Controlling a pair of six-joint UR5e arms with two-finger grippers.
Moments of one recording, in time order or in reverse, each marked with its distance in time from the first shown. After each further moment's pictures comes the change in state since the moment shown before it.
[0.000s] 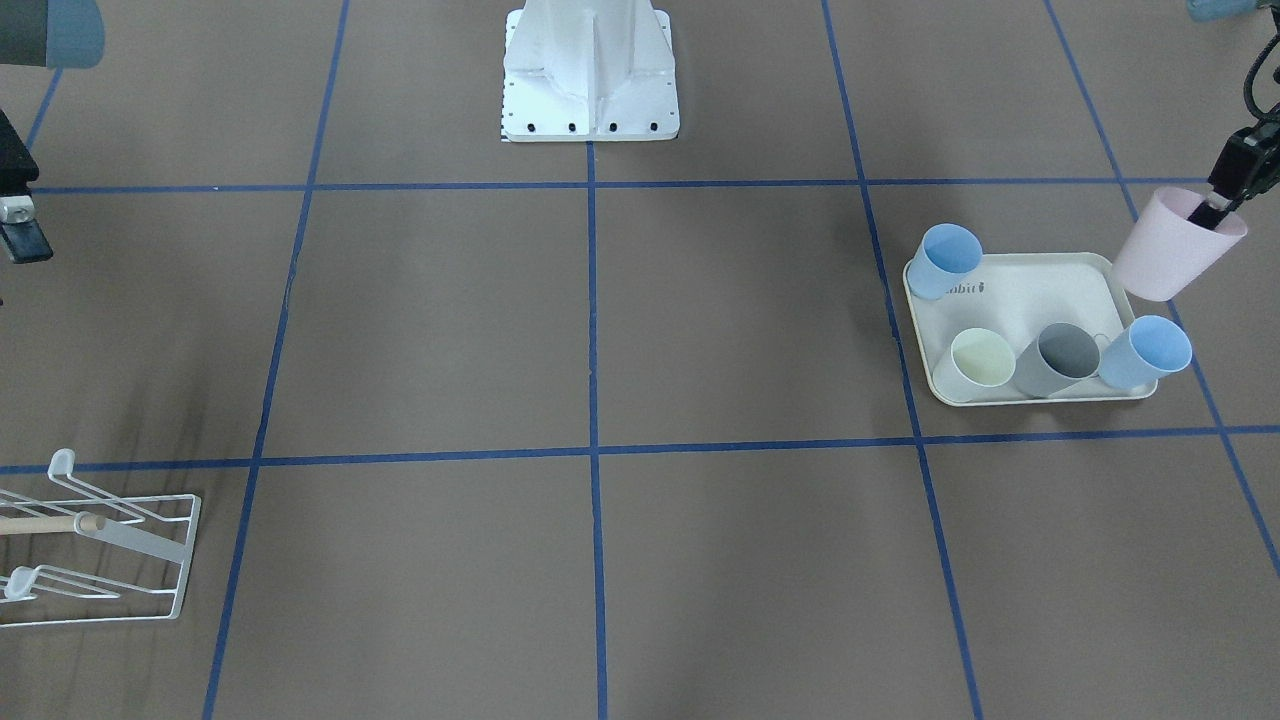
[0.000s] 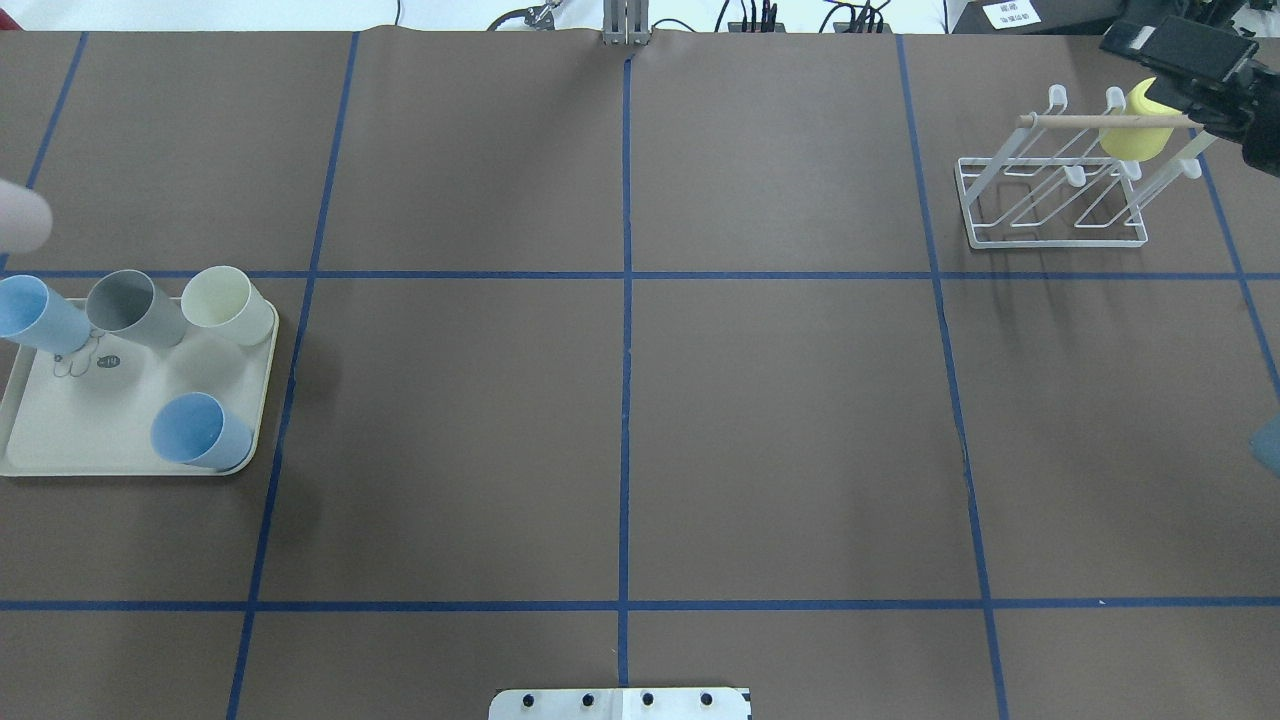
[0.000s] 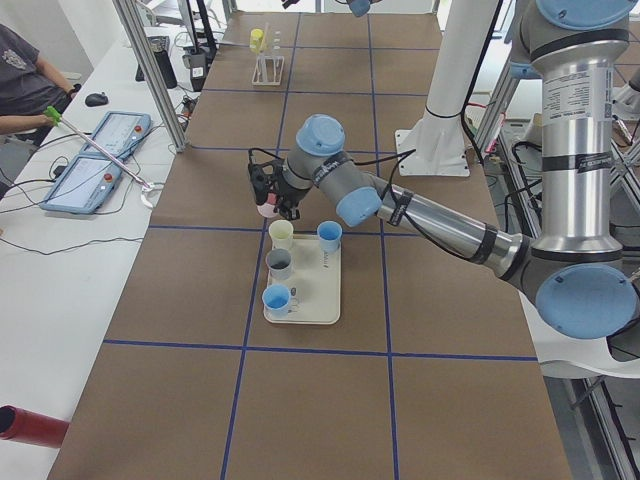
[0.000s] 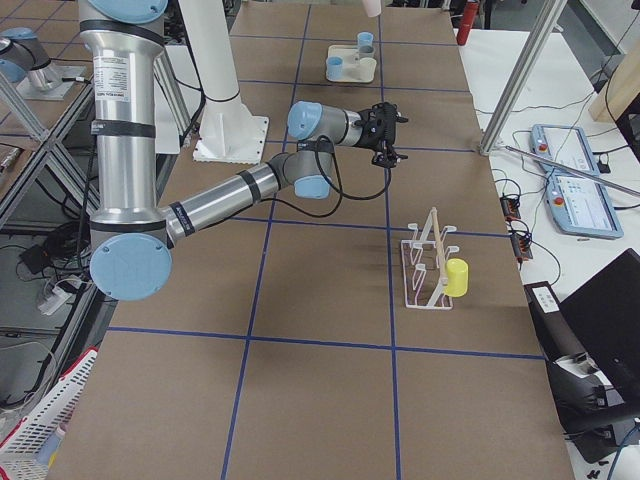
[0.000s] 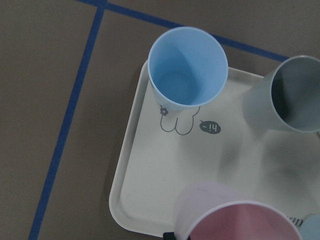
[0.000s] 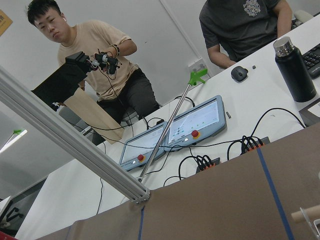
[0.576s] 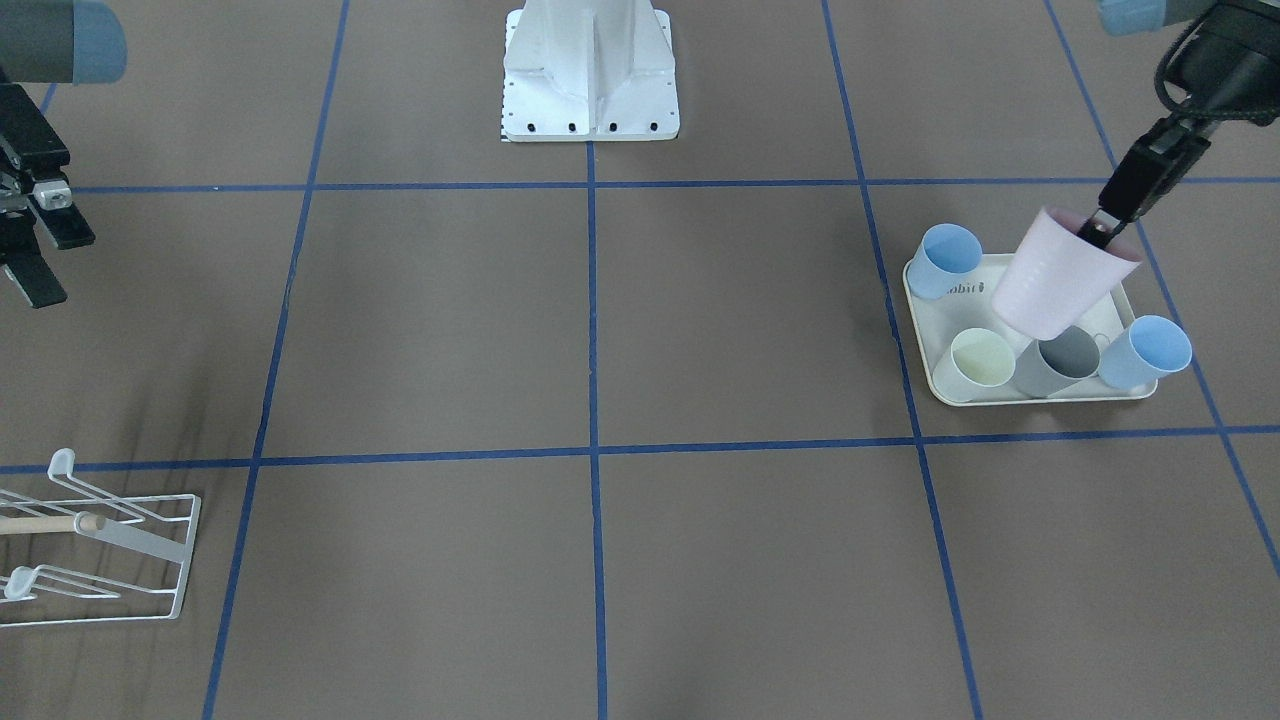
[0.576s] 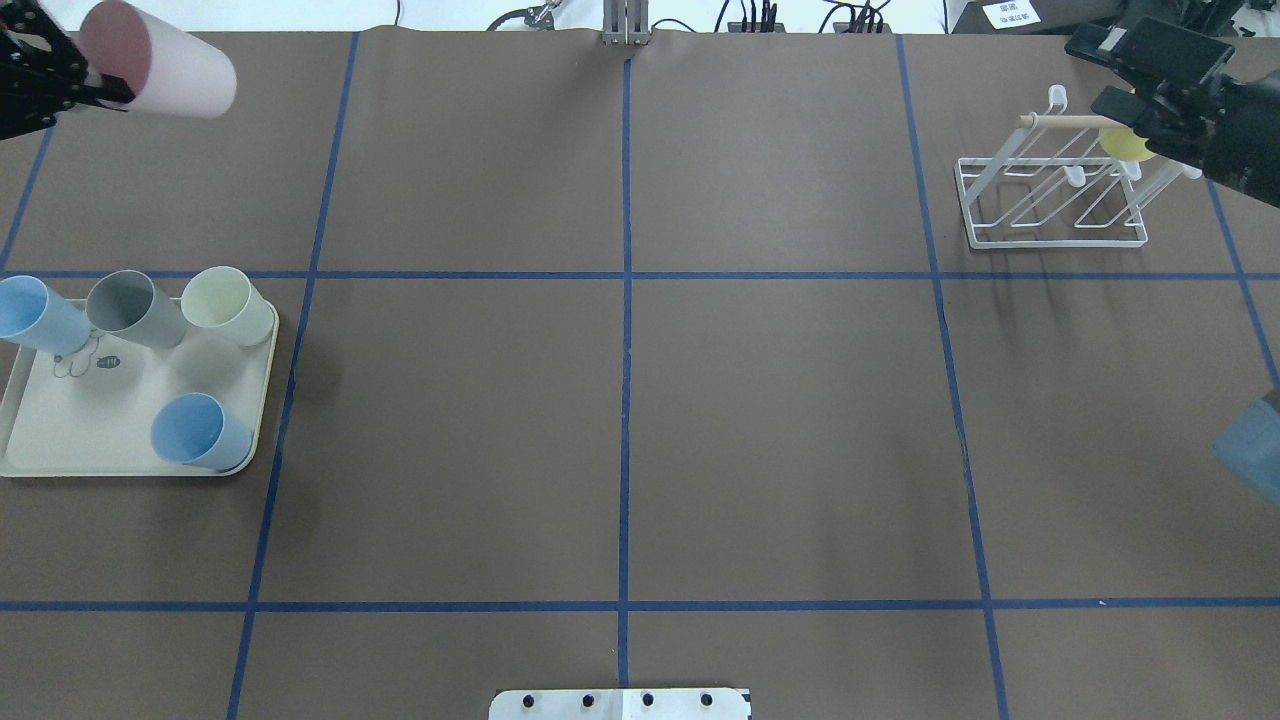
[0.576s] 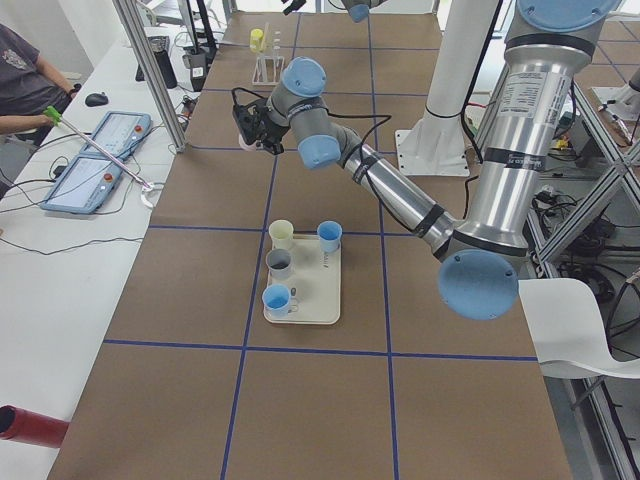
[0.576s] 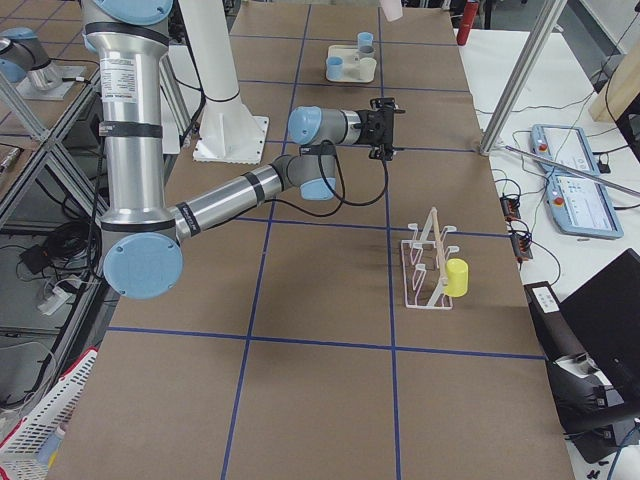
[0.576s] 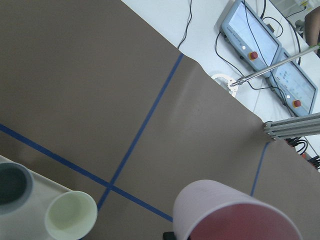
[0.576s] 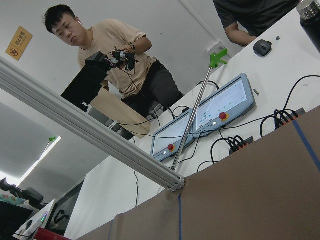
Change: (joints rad) left arm 0.160 -0.249 0.005 -0.061 0.120 -0.437; right arm -0.035 0.036 -0.029 0.095 0.001 0.151
